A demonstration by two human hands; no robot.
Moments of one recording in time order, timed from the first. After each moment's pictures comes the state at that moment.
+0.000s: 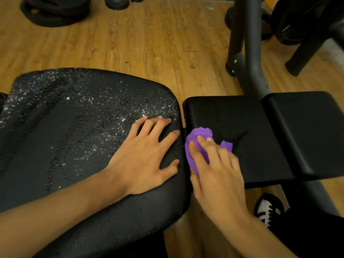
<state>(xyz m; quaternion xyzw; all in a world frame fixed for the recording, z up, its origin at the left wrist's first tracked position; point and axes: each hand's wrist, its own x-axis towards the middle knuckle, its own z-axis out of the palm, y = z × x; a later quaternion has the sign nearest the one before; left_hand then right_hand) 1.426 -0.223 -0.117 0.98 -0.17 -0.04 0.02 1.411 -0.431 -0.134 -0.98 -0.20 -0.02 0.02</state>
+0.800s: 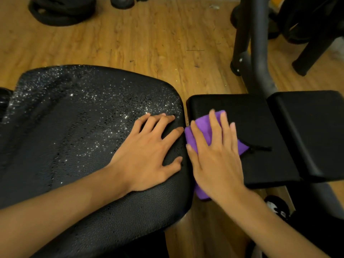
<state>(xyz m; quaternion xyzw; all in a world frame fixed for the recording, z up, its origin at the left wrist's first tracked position) 1.427 -0.225 -0.116 0.99 -0.16 -0.04 0.03 1.447 -0.419 -0.140 -0.98 -0.19 -0.03 0.04</state>
